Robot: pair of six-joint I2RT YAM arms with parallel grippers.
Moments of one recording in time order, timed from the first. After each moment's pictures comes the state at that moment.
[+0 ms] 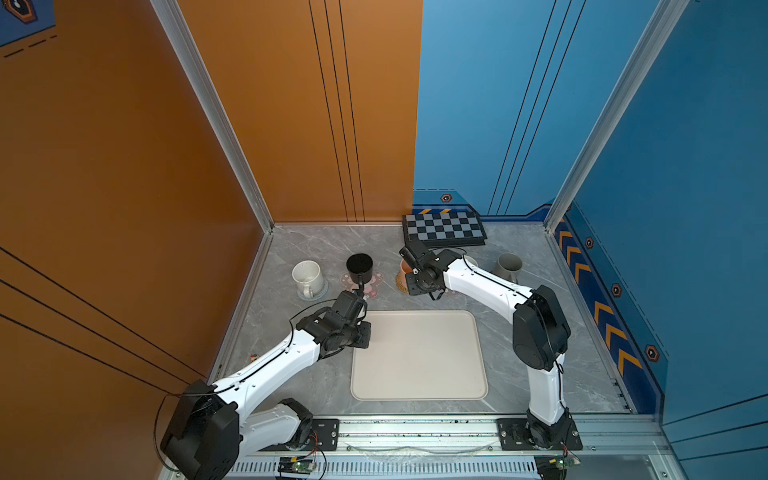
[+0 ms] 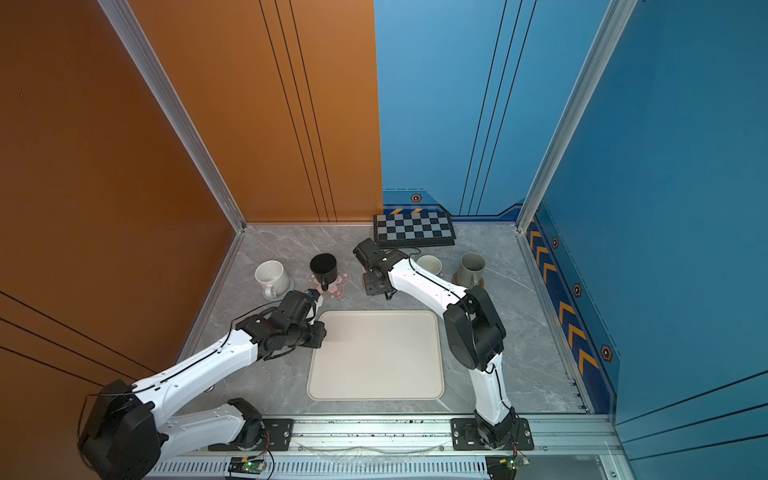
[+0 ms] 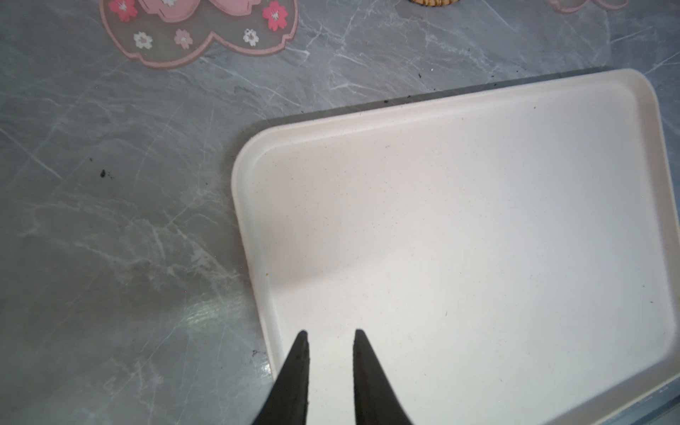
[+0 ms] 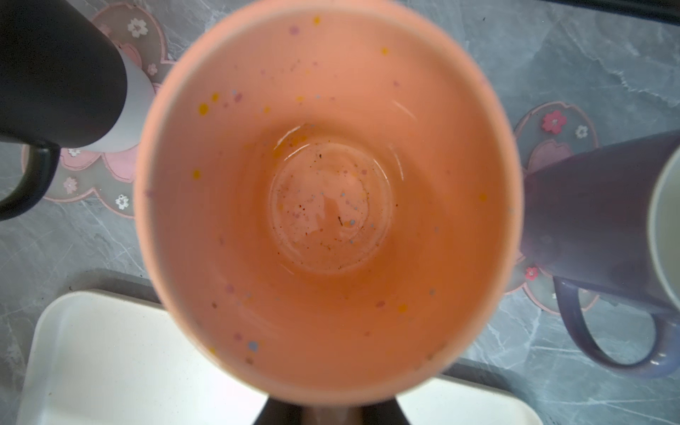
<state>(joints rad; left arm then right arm) -0.54 1.16 0.71 -0.57 0.02 -0.41 0.70 2.02 1.72 -0.83 0.20 0.43</state>
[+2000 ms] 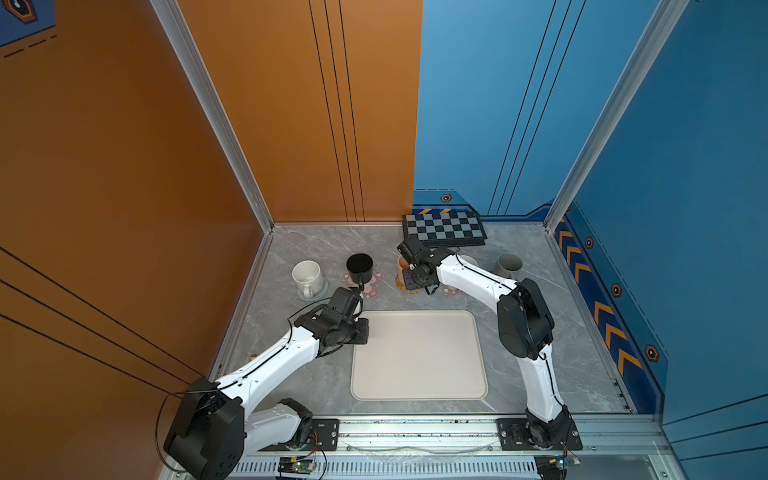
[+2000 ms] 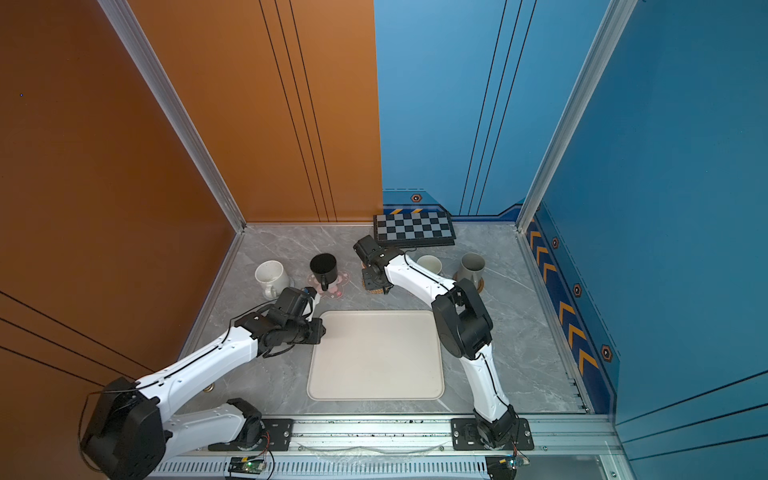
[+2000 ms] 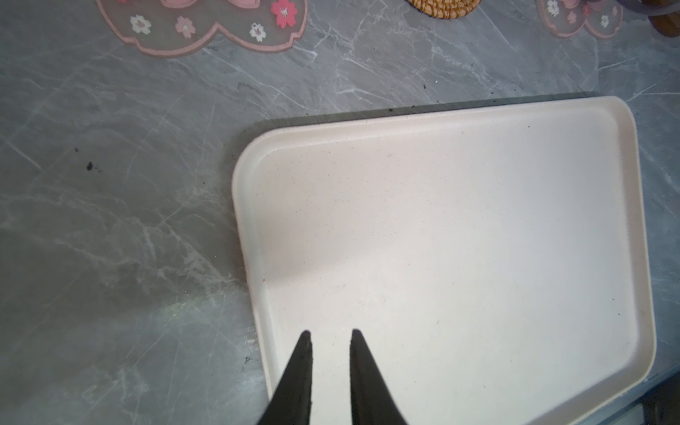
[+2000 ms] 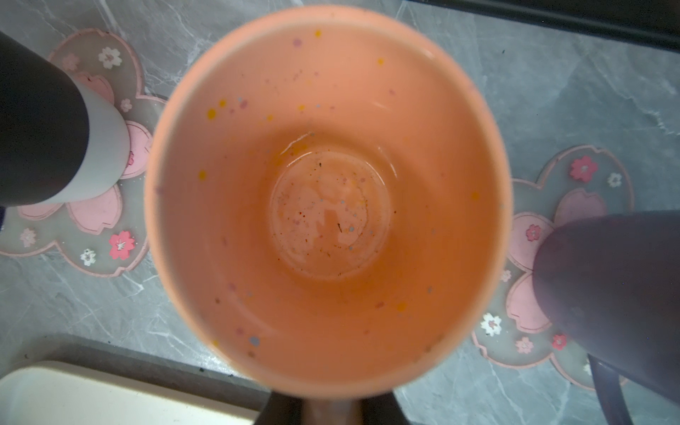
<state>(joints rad) -0.50 1.18 0.71 -0.55 0.08 -0.44 0.67 2.14 1.79 -0.77 0.20 0.39</state>
